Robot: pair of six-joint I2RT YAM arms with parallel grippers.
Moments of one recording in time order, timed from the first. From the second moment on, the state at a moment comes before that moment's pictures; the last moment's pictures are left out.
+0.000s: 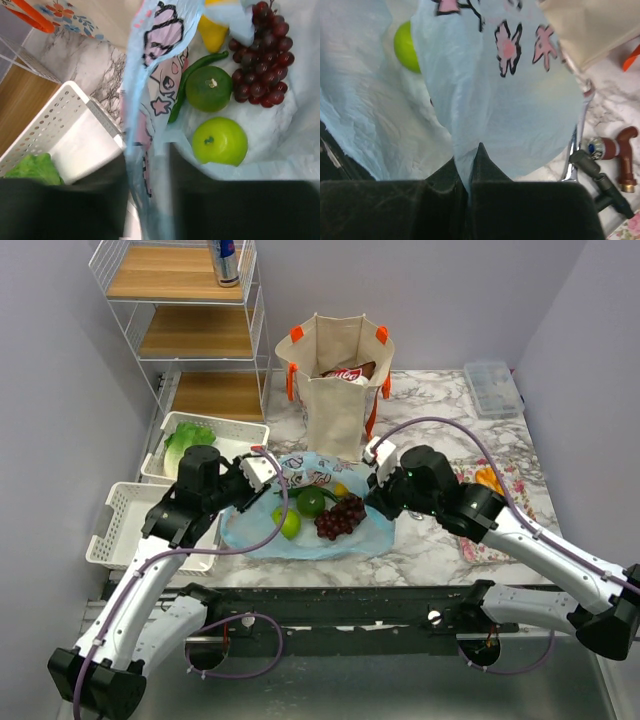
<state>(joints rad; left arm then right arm) -0.35 0.82 0.84 -0.50 0.41 0.53 0.85 1.05 1.03 -0.51 -0.05 -0.05</state>
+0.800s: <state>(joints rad) -0.92 1.03 0.98 -0.71 0.37 0.79 0.85 1.06 0.90 -0.44 -0.14 0.01</state>
